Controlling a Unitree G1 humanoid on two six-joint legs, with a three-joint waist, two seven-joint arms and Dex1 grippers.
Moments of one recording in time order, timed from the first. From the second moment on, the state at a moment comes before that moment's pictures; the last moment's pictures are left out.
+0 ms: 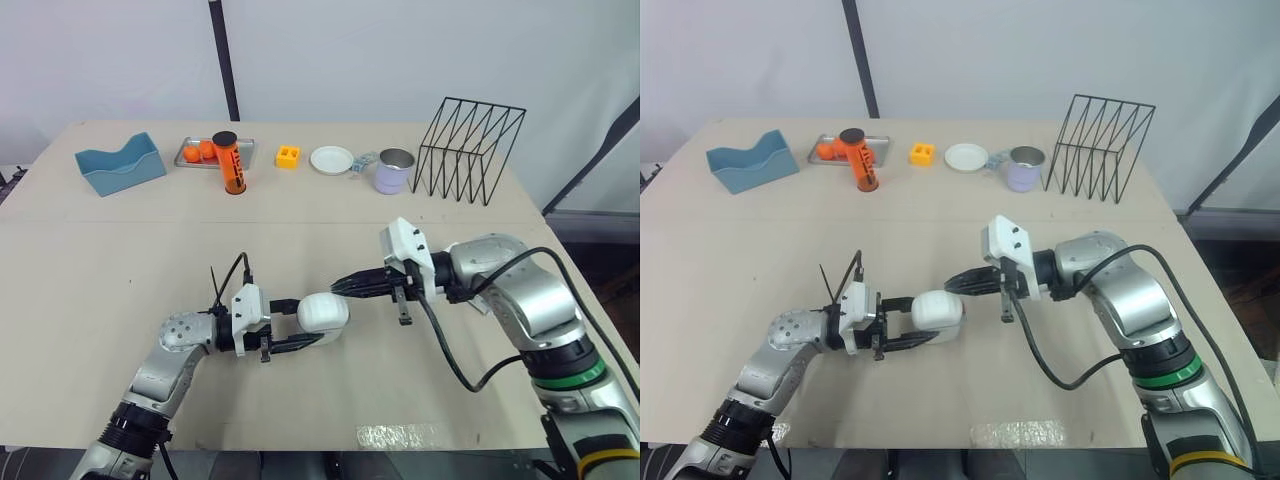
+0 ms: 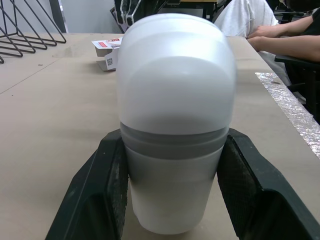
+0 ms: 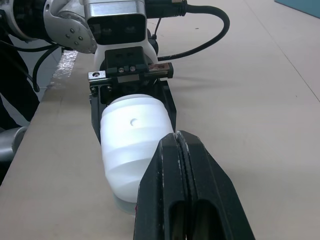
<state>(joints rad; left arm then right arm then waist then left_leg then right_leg) -0.23 0.40 -0.22 -0.01 -0.34 -0.05 -1.12 -0.58 -0.68 0.21 -0.24 0.39 0.55 1.23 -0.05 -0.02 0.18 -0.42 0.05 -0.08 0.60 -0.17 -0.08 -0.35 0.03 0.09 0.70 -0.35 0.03</state>
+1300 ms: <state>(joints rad) -0.23 0.40 -0.22 -0.01 -0.34 -0.04 -1.11 -0.57 -0.65 0.23 -0.27 0.49 0.58 1.23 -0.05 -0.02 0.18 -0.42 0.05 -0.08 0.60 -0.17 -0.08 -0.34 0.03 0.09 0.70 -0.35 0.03</state>
